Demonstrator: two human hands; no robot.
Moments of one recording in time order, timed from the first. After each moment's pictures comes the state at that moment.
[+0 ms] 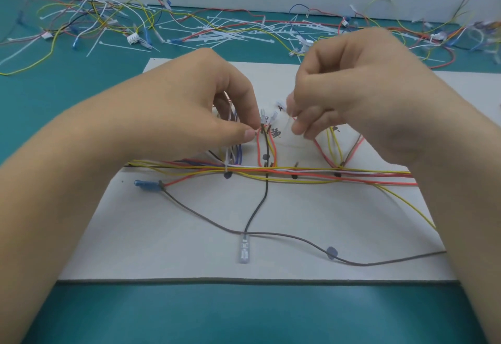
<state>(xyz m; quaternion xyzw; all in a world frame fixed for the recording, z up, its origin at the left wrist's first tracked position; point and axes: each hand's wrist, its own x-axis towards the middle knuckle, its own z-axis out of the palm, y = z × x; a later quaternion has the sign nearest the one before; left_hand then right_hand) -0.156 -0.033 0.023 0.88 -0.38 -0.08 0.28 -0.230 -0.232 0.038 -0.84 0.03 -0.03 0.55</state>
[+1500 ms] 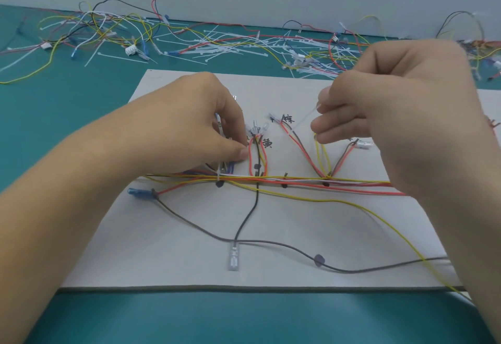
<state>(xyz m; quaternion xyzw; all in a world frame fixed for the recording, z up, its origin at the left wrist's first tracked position) -0.157 -0.039 0.015 0.90 -0.33 -0.09 0.26 -0.251 -0.244 0.037 -0.78 0.10 -0.21 0.58</state>
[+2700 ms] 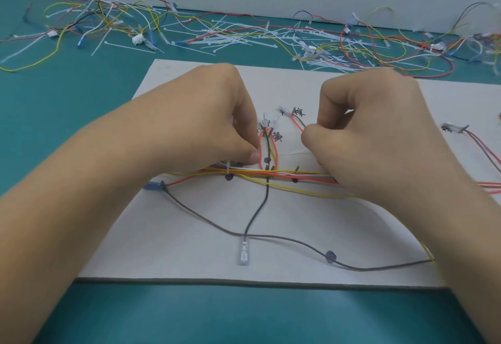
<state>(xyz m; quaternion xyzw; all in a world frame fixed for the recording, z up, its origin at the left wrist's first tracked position) -0.166 -0.045 0.019 0.91 -0.32 -0.08 0.24 -0.253 -0.229 0.016 -0.95 0.05 -0.19 0.25</state>
